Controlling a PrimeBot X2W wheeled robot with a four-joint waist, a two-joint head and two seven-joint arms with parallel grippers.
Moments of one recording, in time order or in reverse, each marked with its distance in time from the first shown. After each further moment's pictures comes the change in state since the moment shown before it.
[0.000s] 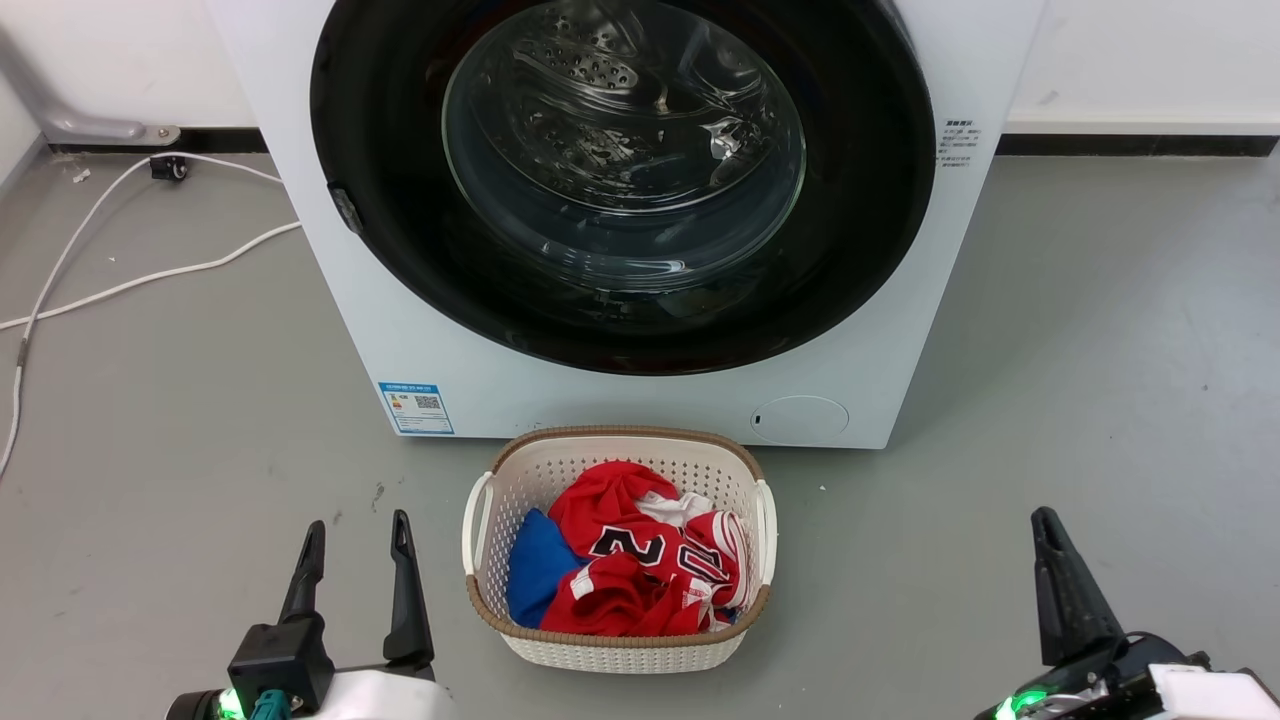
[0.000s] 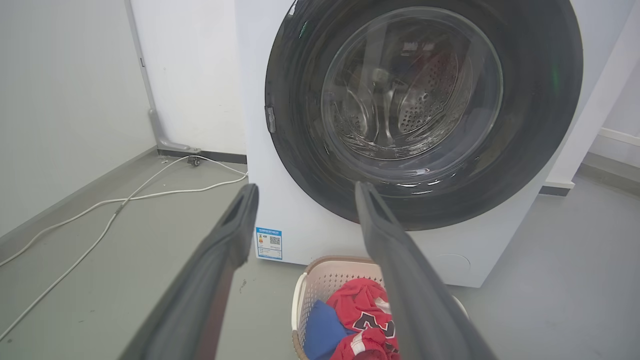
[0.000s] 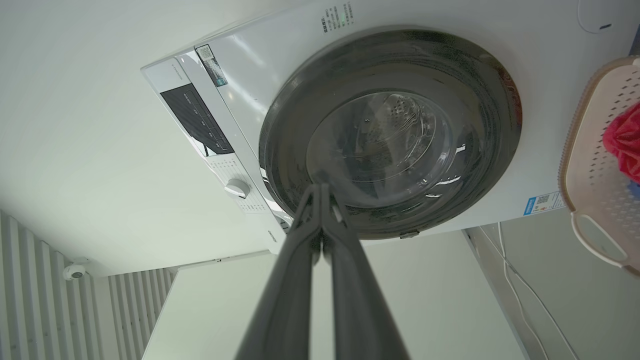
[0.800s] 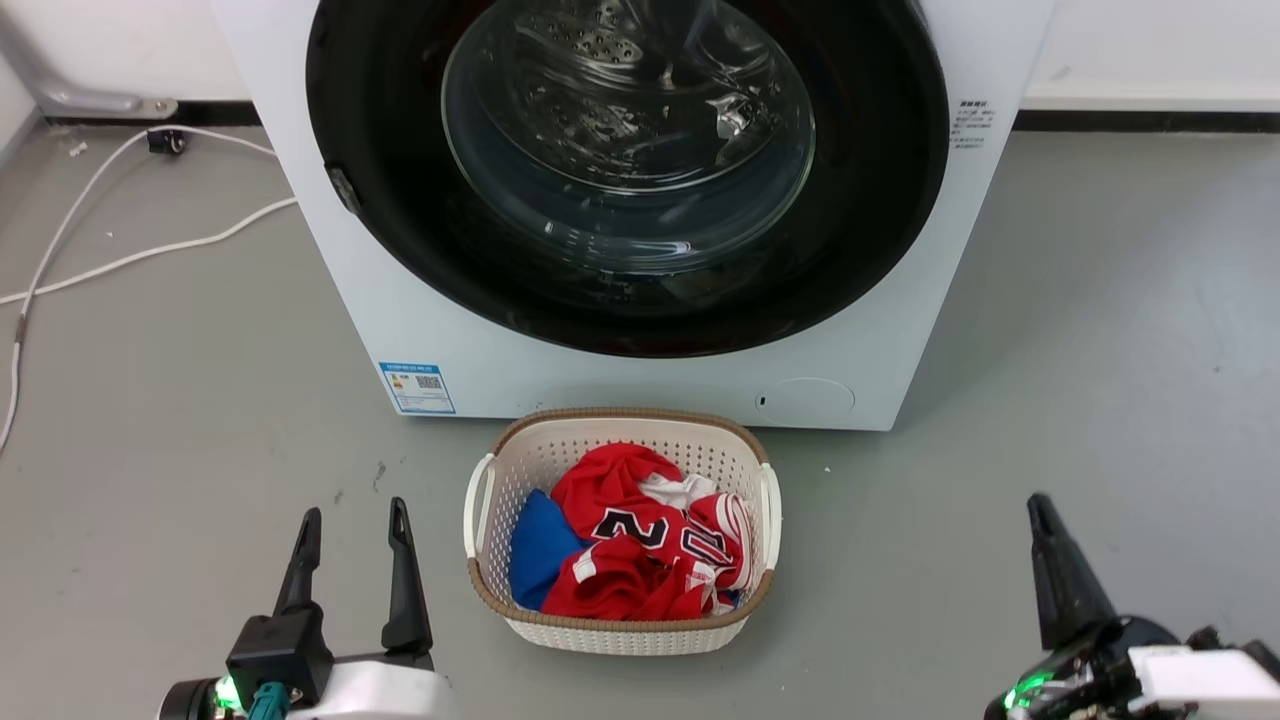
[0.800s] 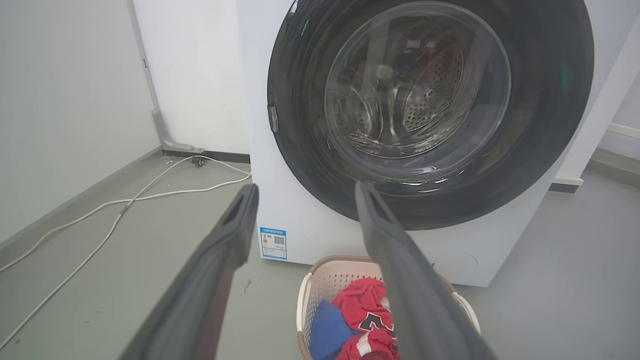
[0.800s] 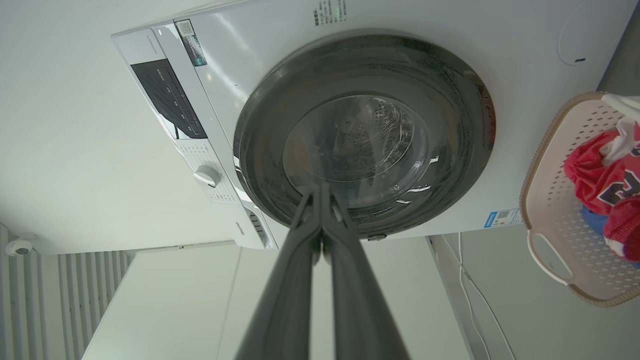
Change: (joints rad) left arm -0.005 0.000 -0.001 -0.016 0.014 0.009 0.000; right arm -0.012 0.000 -0.013 0.015 -0.119 0.000 0.028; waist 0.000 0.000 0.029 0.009
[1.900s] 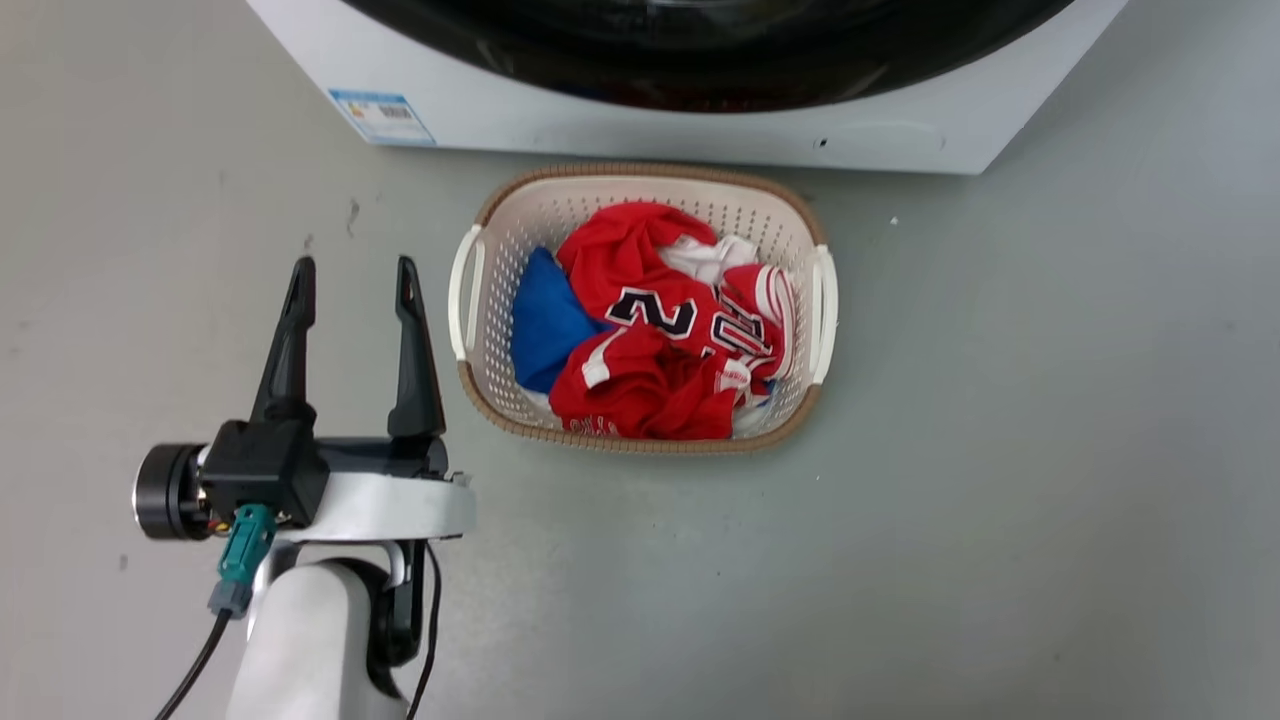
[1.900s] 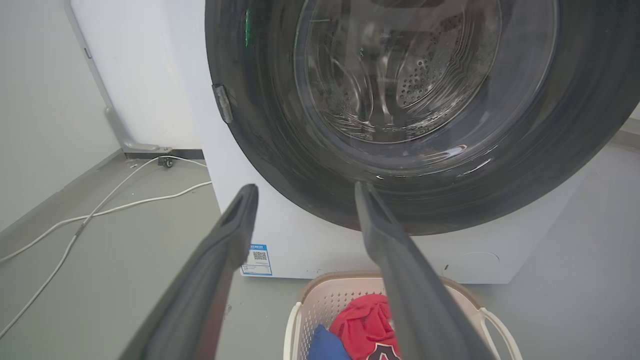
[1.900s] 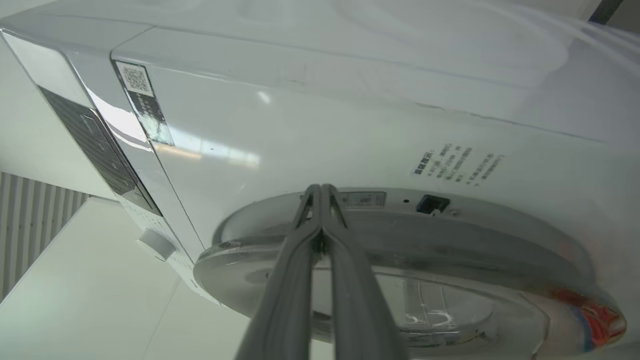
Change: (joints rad) left arm -0.312 0.000 -0.011 -0.058 0.051 -0.053 0.000; right arm -1.050 -0.277 -0.170 0.490 -0.116 0.000 0.274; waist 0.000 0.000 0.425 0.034
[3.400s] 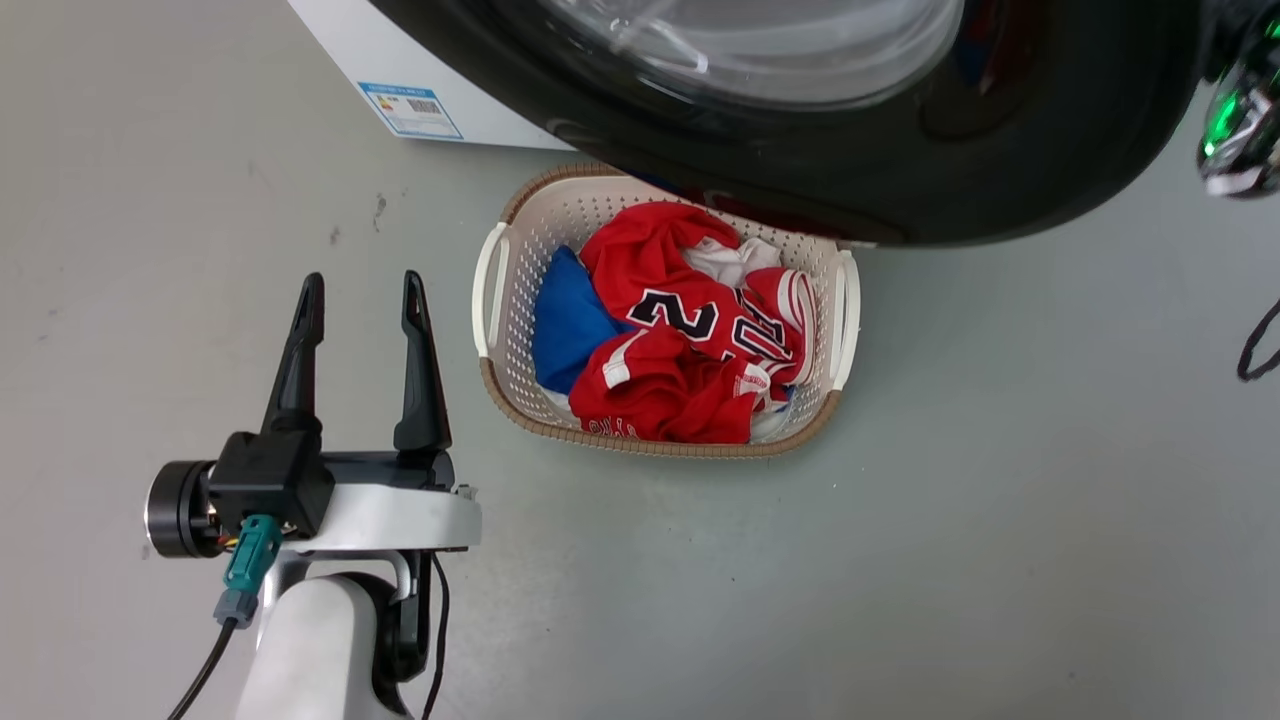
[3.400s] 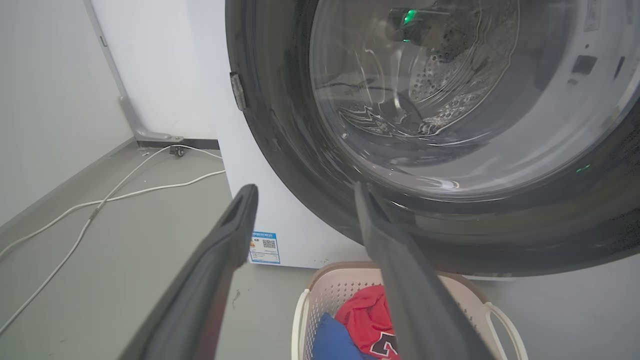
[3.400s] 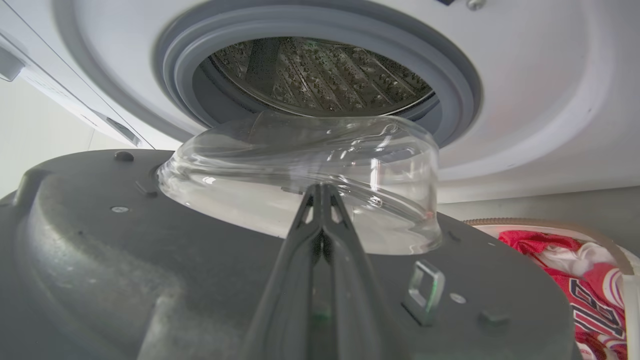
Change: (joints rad) left arm 0.006 0.000 -0.019 0.008 -0.028 0.018 0.000; right arm -0.054 -0.041 0.268 0.075 -0.121 0.000 0.324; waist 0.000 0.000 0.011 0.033
